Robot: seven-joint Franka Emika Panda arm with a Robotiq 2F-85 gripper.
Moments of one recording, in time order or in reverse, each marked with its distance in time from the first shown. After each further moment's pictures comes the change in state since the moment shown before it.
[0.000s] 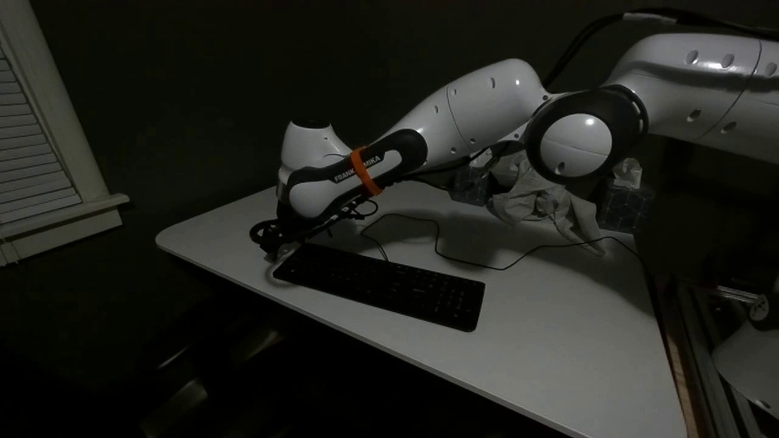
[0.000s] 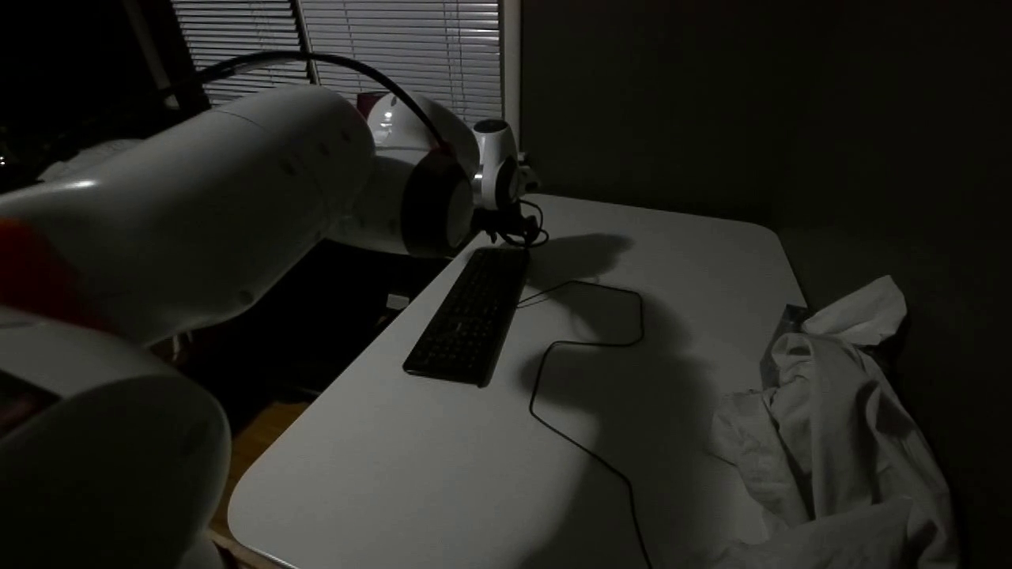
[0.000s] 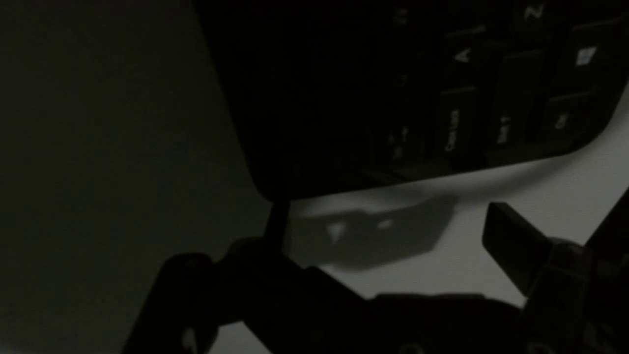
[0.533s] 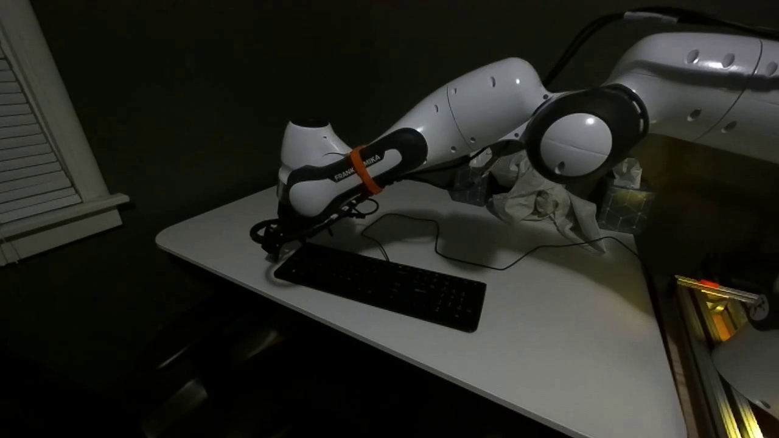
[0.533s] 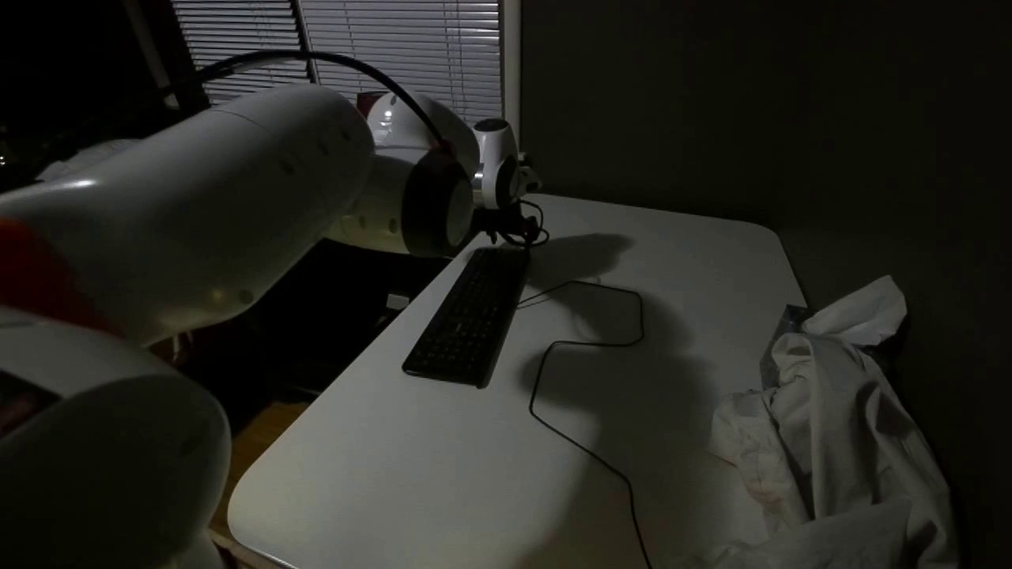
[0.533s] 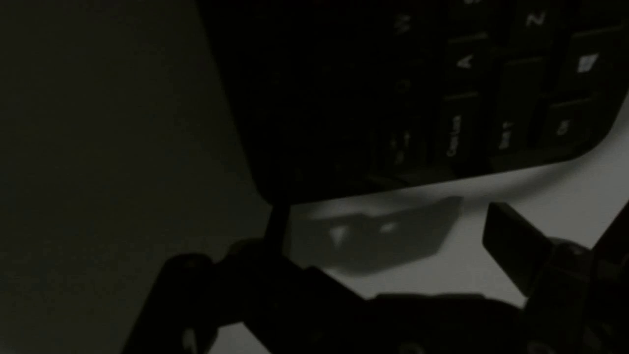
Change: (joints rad) arm 0.001 -0.003 -0.004 0.001 0.000 -0.021 0.000
